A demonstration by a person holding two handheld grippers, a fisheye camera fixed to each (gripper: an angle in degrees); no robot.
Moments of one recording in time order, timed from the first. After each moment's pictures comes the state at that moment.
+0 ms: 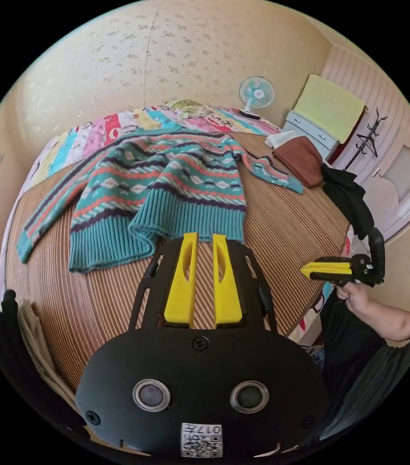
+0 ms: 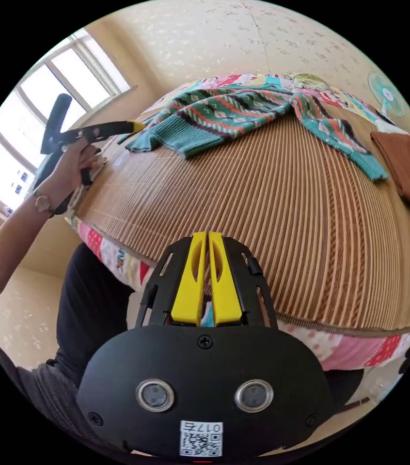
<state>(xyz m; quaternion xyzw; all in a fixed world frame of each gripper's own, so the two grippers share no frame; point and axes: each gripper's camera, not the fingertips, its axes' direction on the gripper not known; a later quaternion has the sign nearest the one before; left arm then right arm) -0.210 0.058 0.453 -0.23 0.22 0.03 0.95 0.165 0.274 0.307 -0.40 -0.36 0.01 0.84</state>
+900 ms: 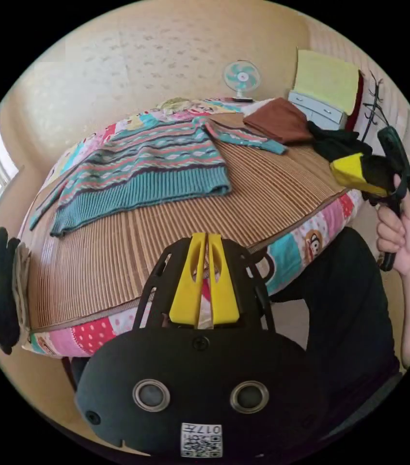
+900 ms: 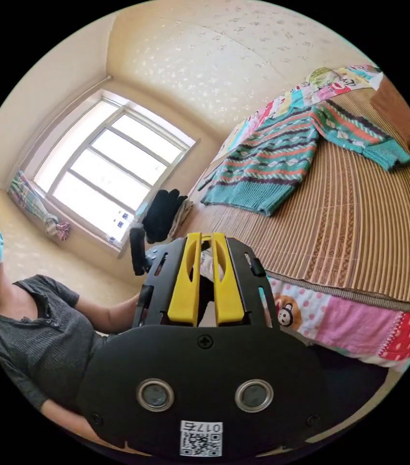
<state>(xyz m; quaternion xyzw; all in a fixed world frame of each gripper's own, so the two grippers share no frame) -0.079 0.196 0.299 -0.21 0.16 -0.06 0.96 0.393 0.210 0.327 -0.35 -0.51 0.16 0.77</state>
